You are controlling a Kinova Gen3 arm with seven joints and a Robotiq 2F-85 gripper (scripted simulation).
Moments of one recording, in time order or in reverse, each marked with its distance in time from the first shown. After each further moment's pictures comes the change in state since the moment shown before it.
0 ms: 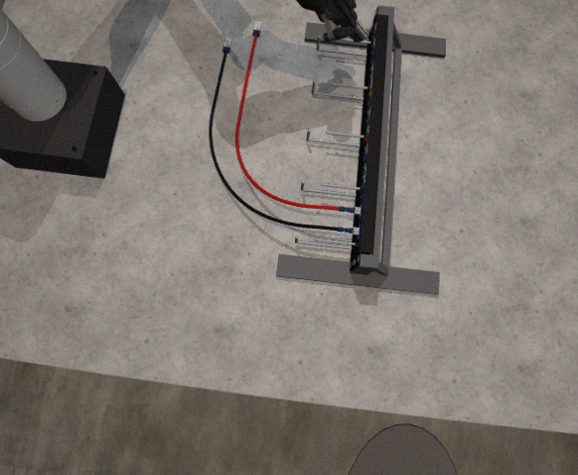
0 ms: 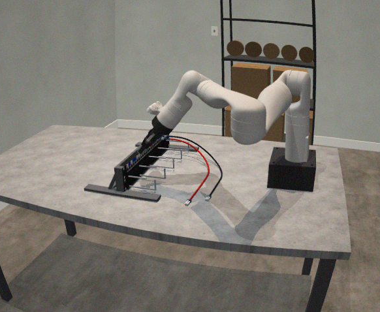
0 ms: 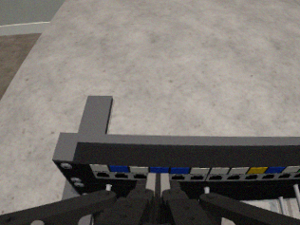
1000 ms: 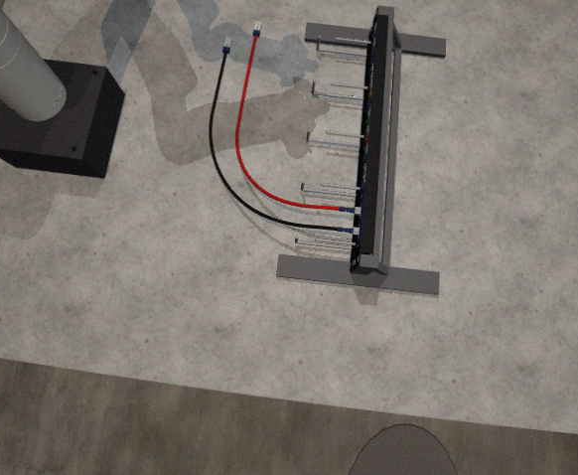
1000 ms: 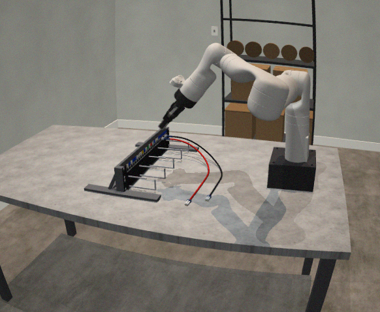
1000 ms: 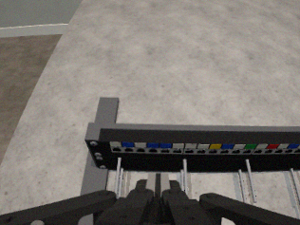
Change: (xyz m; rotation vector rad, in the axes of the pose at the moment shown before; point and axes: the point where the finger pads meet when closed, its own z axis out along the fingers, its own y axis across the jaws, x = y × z) arm -0.001 0.006 -0.124 -0.016 -0.005 -0.003
